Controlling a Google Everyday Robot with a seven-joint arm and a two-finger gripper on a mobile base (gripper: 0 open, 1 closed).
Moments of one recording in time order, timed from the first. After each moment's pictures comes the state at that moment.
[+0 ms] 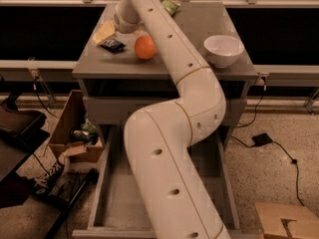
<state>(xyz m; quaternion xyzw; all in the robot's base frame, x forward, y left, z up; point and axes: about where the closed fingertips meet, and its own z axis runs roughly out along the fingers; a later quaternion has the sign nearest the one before) 0.874 0.131 0.861 -0.30 0.89 0.16 0.31</state>
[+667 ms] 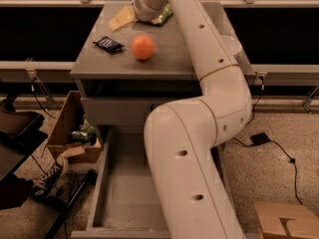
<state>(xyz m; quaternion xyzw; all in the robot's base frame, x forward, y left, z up) 0.852 0.074 0.911 -0.31 0.87 0.18 0.33</state>
